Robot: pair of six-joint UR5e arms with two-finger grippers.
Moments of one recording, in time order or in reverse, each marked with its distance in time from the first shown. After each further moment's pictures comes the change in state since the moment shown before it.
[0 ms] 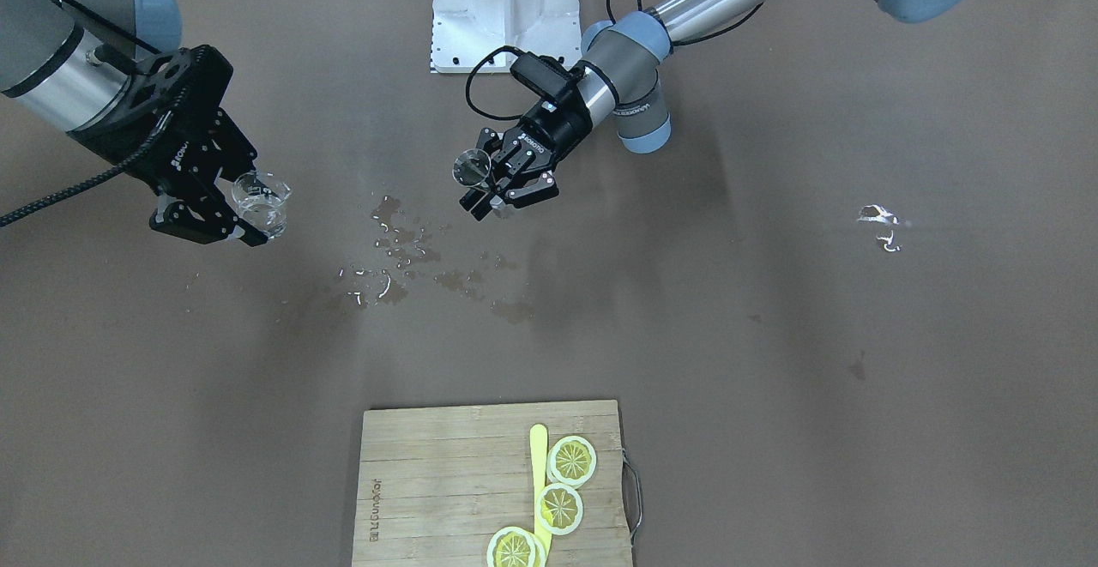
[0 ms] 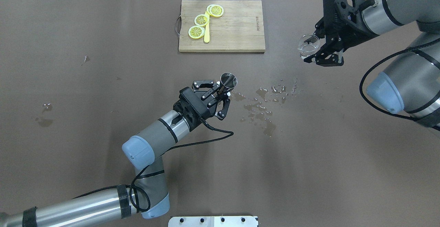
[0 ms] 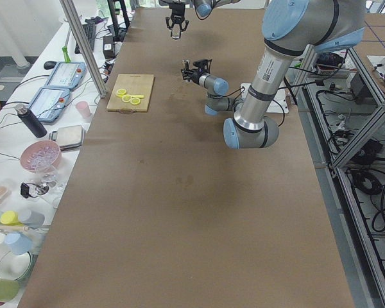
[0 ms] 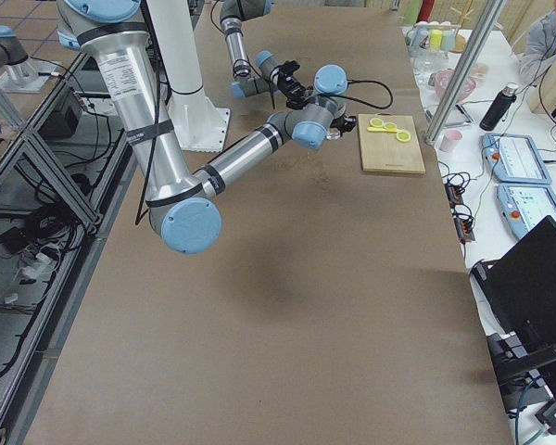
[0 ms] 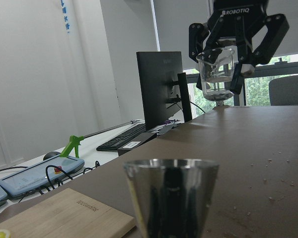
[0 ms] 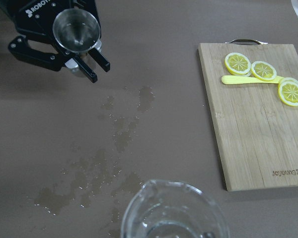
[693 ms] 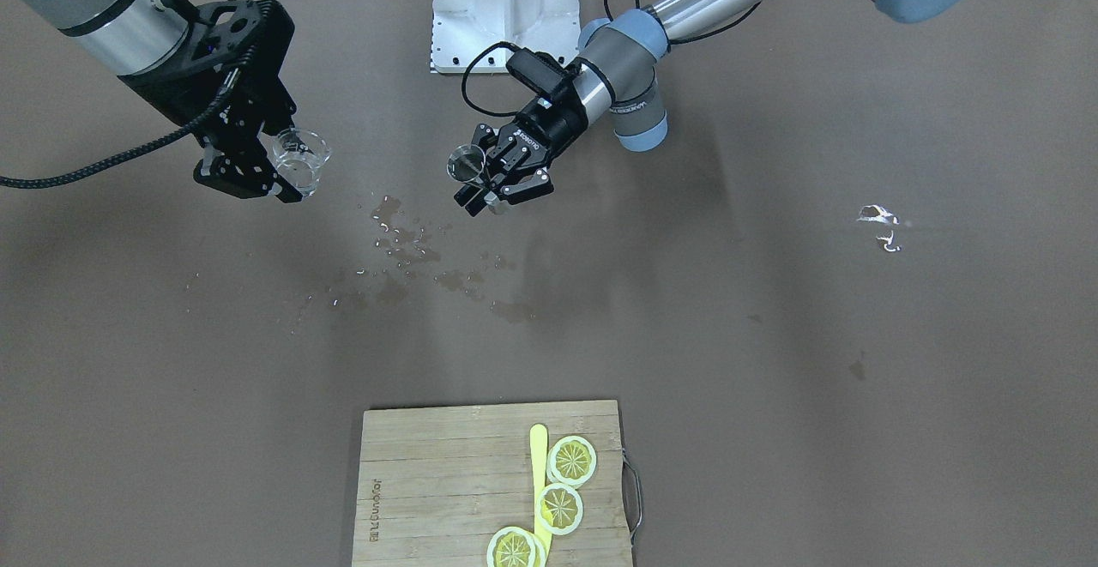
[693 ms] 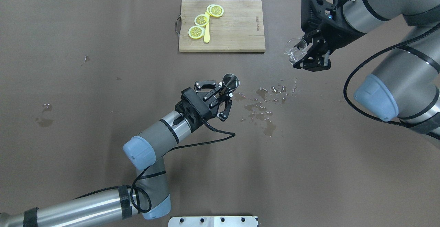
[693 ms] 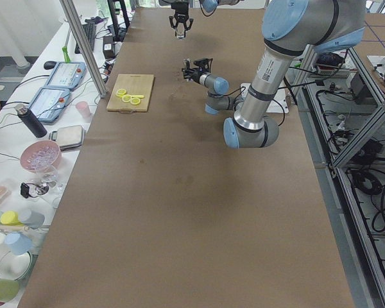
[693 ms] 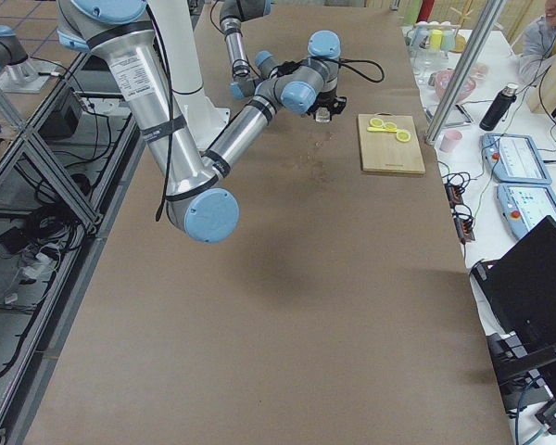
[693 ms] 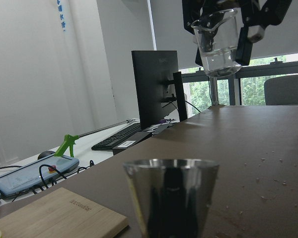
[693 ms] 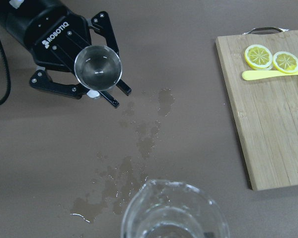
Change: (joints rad) left arm 0.003 -0.005 -0.005 0.002 -0.007 0.001; right arm -0.054 0.107 0.098 -0.339 -0.041 -0.001
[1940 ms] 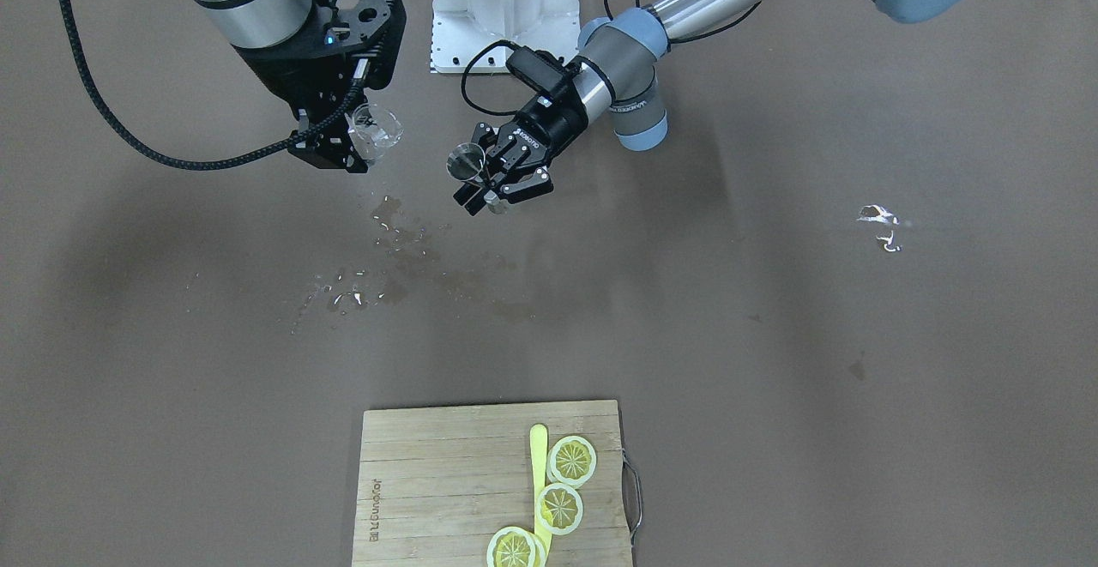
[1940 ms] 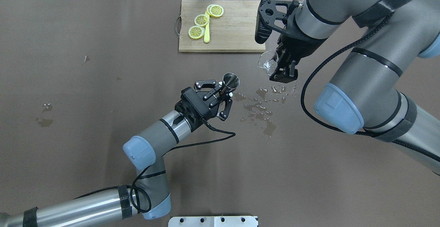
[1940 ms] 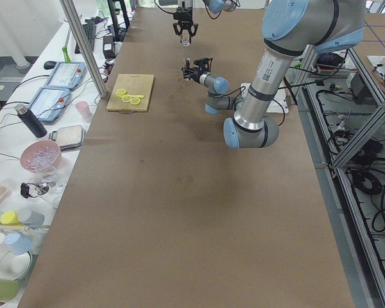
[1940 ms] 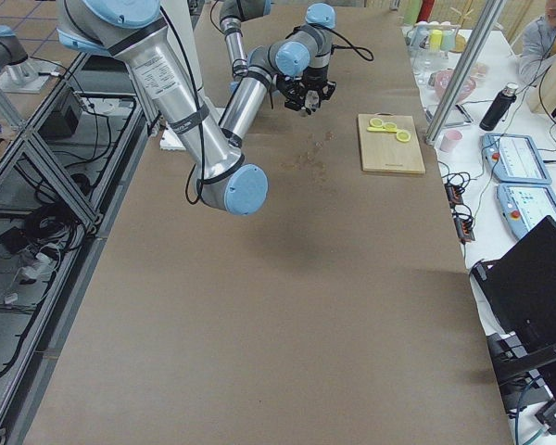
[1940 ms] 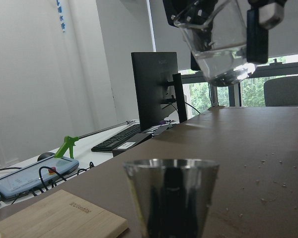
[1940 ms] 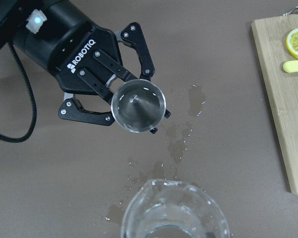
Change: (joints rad) left arm -0.001 0.001 -0.007 0.003 0.001 0.002; right arm -0.116 0.186 0.004 -0.352 -0.098 0.000
